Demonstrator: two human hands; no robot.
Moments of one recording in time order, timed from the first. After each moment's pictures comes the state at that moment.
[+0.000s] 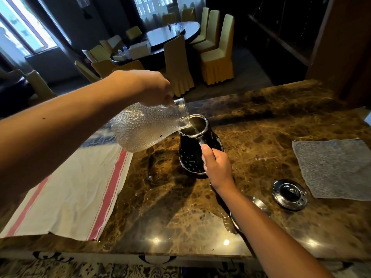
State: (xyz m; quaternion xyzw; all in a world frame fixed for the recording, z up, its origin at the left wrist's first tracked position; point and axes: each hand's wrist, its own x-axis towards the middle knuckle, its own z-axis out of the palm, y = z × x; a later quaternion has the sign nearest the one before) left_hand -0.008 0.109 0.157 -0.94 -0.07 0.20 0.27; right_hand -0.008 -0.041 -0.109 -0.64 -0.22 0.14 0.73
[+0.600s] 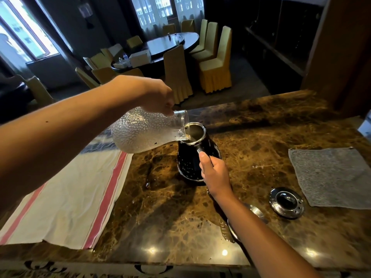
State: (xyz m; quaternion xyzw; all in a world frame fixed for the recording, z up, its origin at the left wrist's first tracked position) left_hand -0.003 0.106 0.162 -0.94 -0.06 0.23 0.25; right_hand -0.010 -0.044 -0.103 -0.63 -0.22 0.15 0.73
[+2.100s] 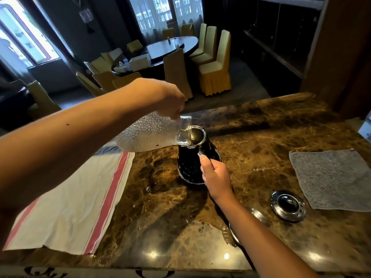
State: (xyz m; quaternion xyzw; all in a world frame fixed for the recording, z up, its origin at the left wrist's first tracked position) left_hand 0.010 0.074 0.160 -0.91 -0.05 0.25 0.34; right_hand -0.004 -0.040 -0.117 -0.64 -0.21 0.15 0.73
